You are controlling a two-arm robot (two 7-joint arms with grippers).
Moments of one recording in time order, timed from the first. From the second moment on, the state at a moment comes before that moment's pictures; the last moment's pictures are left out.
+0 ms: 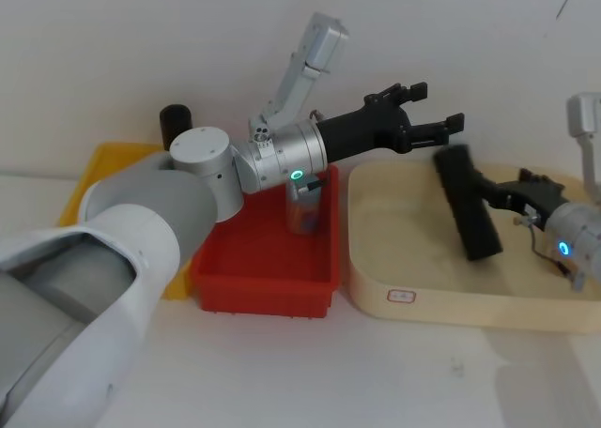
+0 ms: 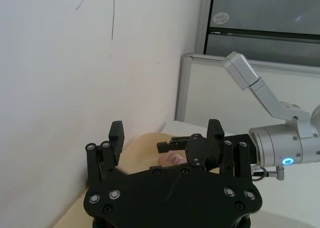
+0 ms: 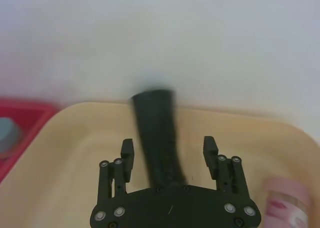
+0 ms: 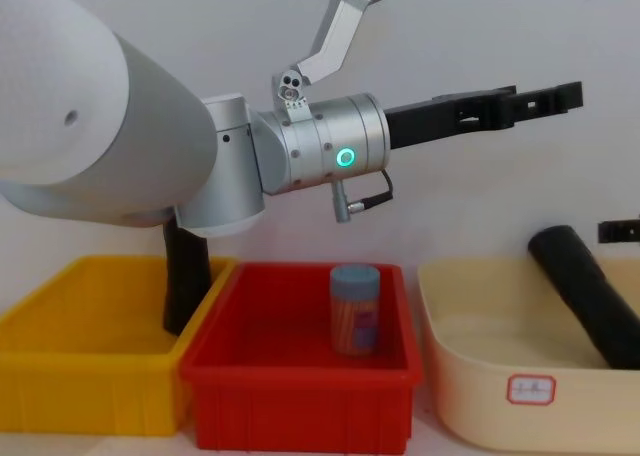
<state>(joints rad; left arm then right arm) -1.20 -0.22 0.57 -0.07 -0.64 -0.37 -1.08 0.43 0.26 -0.12 -1.33 0.29 0.47 0.15</state>
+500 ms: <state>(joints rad) -1.20 -0.22 0.57 -0.07 -0.64 -0.37 -1.08 0.43 0.22 0.00 -1.30 0.31 0.51 0.03</state>
